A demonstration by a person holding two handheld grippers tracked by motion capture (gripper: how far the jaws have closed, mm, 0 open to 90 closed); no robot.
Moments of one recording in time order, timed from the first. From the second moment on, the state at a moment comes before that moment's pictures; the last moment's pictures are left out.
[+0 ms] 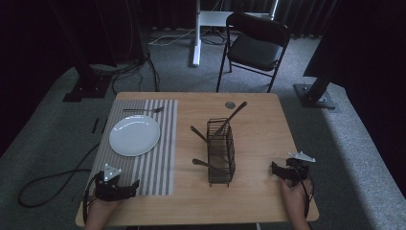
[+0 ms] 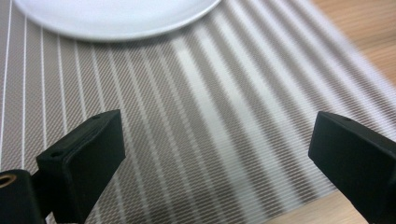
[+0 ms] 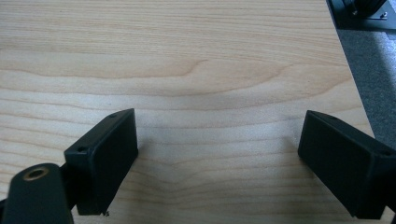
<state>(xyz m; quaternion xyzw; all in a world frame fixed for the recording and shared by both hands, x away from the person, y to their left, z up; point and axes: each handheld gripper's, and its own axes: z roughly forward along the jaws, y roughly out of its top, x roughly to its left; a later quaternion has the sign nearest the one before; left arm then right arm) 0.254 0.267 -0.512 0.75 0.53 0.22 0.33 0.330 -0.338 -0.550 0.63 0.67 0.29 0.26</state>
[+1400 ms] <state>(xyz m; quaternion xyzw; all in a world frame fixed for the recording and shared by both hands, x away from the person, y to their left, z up) 0.238 0.147 -0.425 0.81 0.36 0.19 0.42 0.330 -0.338 -0.550 0.63 0.67 0.29 0.26</state>
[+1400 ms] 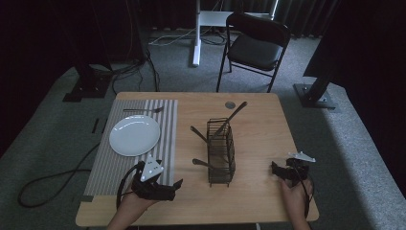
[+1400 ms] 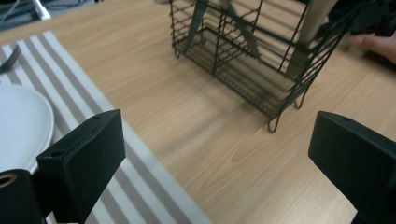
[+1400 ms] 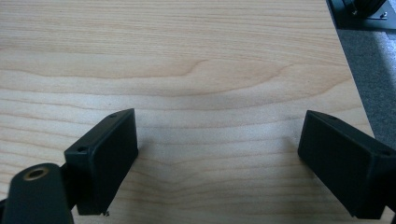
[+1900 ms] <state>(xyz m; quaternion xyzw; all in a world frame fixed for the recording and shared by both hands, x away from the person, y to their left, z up) 0.238 0.121 -0.400 0.81 0.34 0.18 0.45 0.330 -0.339 -0.550 0.63 0.67 0.29 0.26</state>
